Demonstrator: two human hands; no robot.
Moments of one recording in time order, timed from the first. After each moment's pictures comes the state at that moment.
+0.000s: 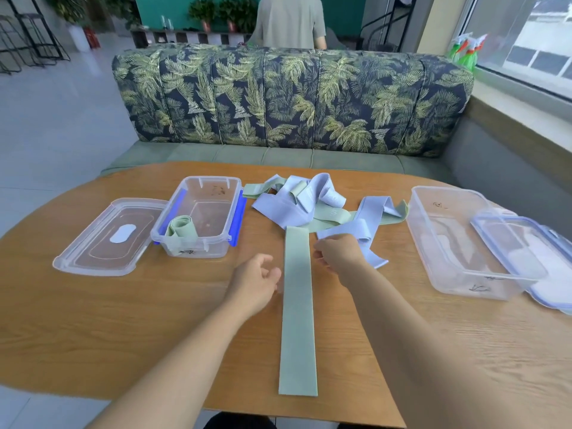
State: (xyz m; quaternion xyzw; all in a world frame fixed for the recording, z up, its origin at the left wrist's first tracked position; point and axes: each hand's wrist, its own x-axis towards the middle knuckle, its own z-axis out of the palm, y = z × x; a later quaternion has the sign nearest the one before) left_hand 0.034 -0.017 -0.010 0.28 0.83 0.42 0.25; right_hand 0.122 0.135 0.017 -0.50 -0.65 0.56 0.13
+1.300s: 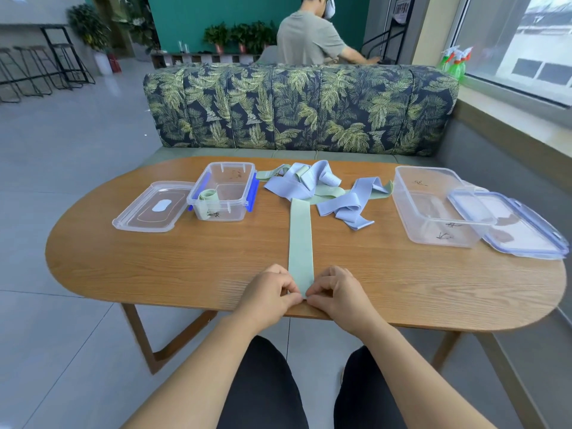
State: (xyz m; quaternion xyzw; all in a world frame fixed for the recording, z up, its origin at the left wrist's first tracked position) left_hand 0.141 -0.120 -0.010 0.45 0.81 0.32 0.17; right_hand 0.266 0.003 -0.023 -0.24 -0.88 0.36 0.16
